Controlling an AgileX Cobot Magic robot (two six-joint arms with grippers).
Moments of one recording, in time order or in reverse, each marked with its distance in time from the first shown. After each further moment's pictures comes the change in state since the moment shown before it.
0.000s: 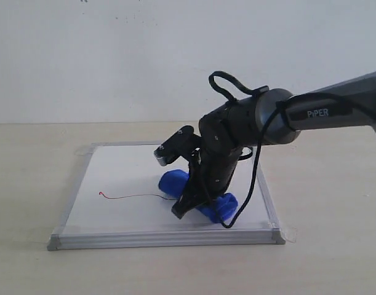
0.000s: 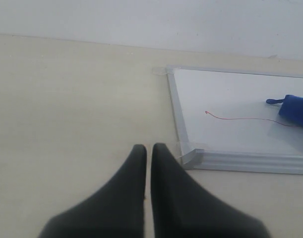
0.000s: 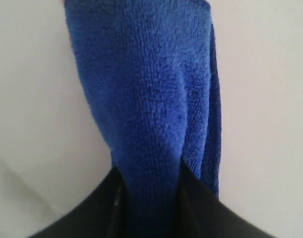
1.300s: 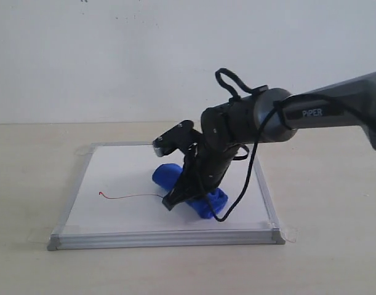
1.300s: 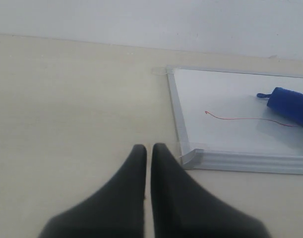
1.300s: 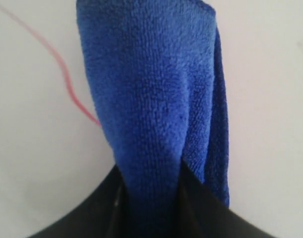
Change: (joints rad) left arm 0.000 0.000 0.000 0.000 0.000 0.000; right arm -0.004 0.038 -0.053 0.185 -0.048 -0.107
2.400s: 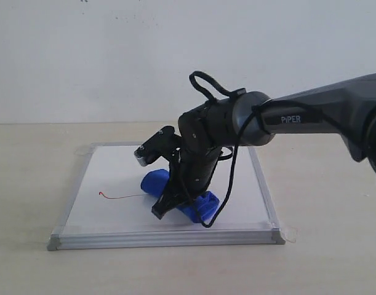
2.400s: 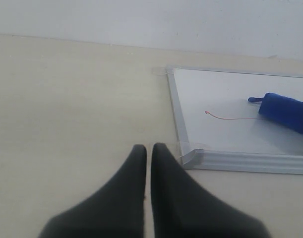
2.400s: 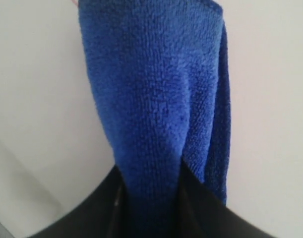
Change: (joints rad) left arm 0.000 0.000 0.000 0.000 0.000 0.000; right arm 0.062 0.027 -0.066 -0.086 0.087 0.032
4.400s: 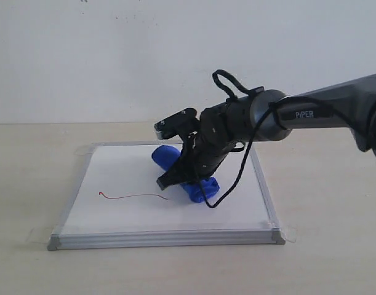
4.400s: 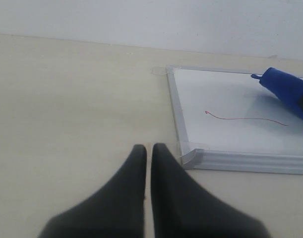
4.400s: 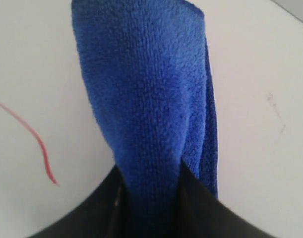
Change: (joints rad) left arm 0.000 0.000 0.000 0.000 0.000 0.000; right arm -0.081 0.014 0.003 0.040 -0.211 0.130
